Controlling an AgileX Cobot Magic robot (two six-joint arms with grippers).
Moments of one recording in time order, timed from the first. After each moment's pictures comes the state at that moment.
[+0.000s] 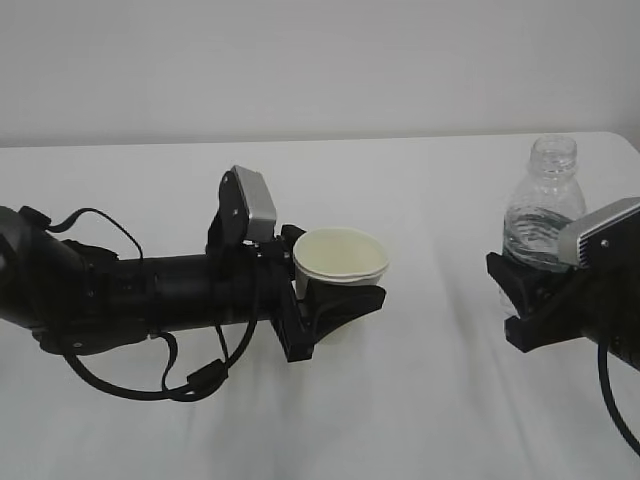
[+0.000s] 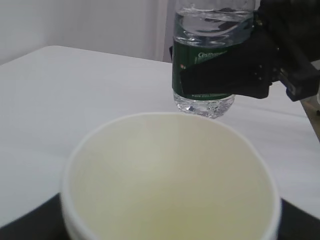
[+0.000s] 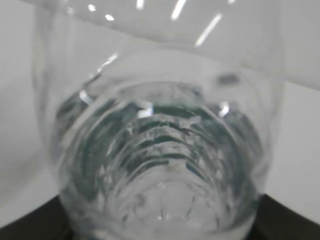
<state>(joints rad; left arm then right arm) -0.50 2.08 -0.86 0.86 -1.12 -0.40 0.20 1.66 -0.29 -0.16 -1.00 -0.14</state>
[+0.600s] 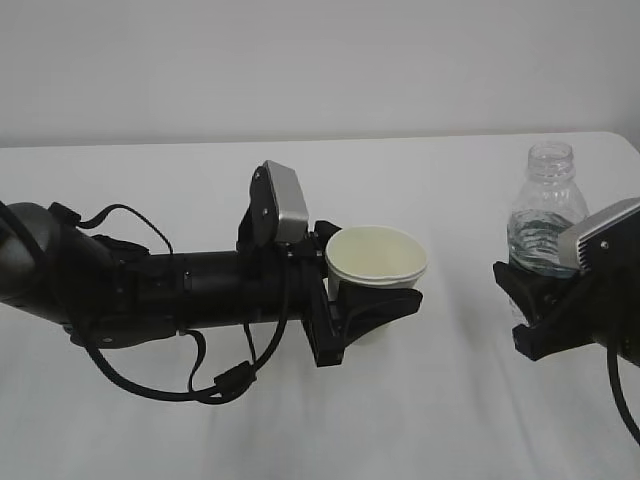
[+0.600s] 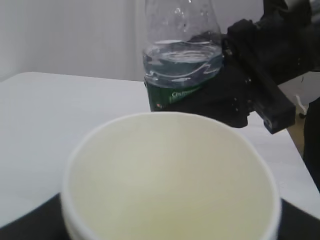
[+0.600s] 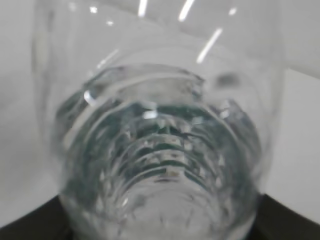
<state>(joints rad) -0.56 2.09 -0.92 0.88 -1.14 -0.40 0.20 1.59 -0.29 -0.16 -0.87 -0.17</state>
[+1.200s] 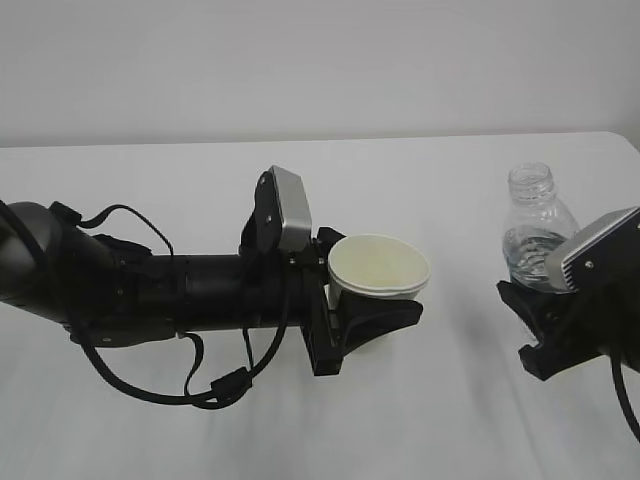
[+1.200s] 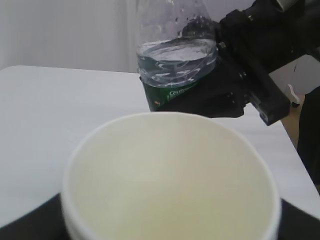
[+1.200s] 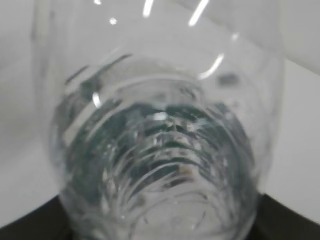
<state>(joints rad) -0.56 2.09 -0.92 0.92 -1.12 -0.41 0.20 1.56 -0.29 -0.16 -0.76 -0.28</state>
